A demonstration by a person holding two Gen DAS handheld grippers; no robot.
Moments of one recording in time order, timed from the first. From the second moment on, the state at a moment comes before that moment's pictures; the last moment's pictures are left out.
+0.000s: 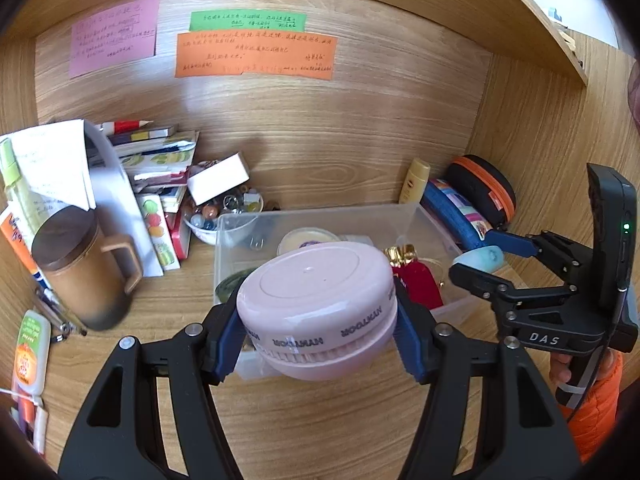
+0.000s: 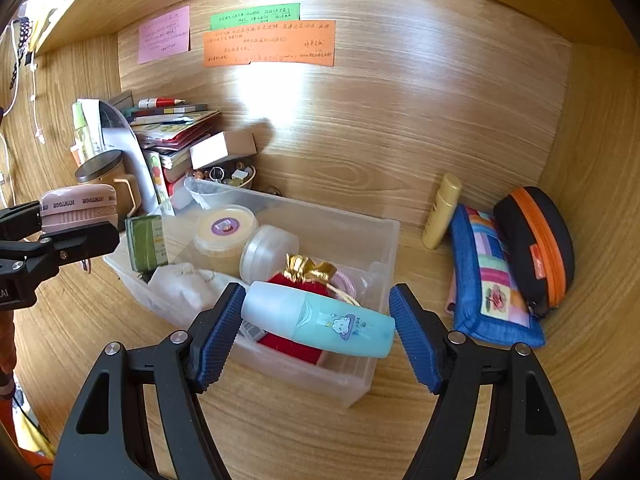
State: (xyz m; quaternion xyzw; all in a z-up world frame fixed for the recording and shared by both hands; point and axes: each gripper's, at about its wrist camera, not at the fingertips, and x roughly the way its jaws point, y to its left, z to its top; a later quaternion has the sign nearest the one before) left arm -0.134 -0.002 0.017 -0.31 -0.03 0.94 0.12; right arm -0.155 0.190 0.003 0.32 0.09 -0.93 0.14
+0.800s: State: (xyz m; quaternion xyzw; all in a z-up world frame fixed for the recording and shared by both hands) left arm -0.195 0.032 -0.013 -0.36 -0.01 0.92 0.16; right arm -0.192 0.177 -0.027 0.36 0.07 -0.91 0.17
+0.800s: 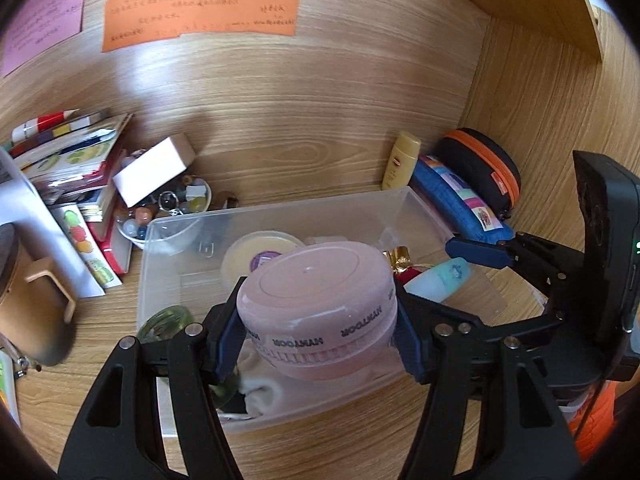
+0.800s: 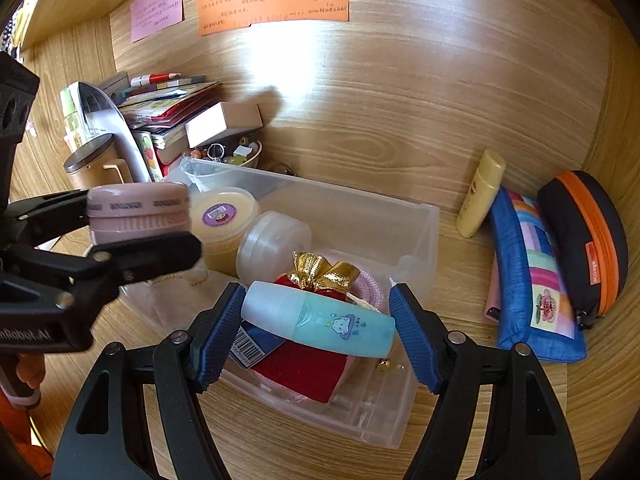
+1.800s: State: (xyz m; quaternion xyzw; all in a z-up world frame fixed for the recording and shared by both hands) left arm -0.198 0.029 -0.016 -0.36 -0.03 0.92 0.16; right arm -0.198 0.174 -0.033 0.37 0.07 -0.91 0.18
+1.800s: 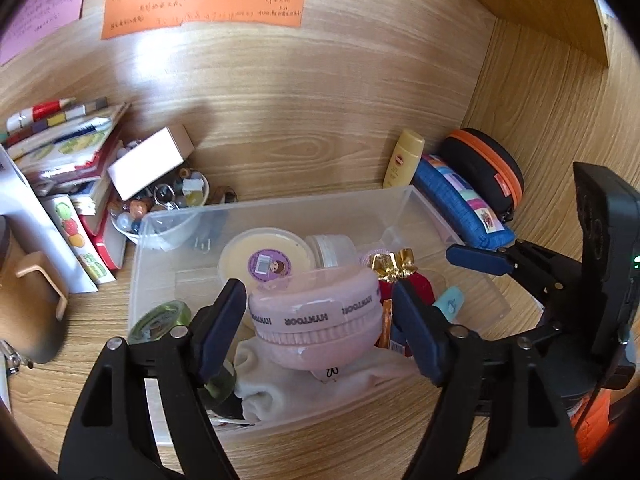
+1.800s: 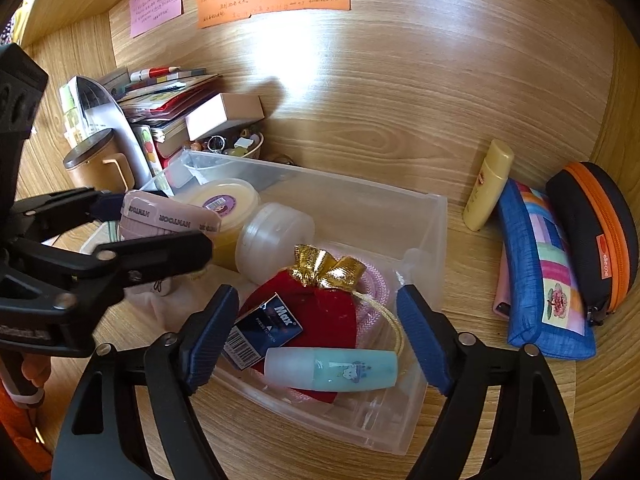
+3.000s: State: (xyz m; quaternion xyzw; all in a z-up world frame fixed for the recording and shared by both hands) left arm -0.116 -0.026 0.008 -0.31 -0.03 0.95 0.08; right arm -0.140 0.174 0.000 0.35 0.08 -0.92 0.15
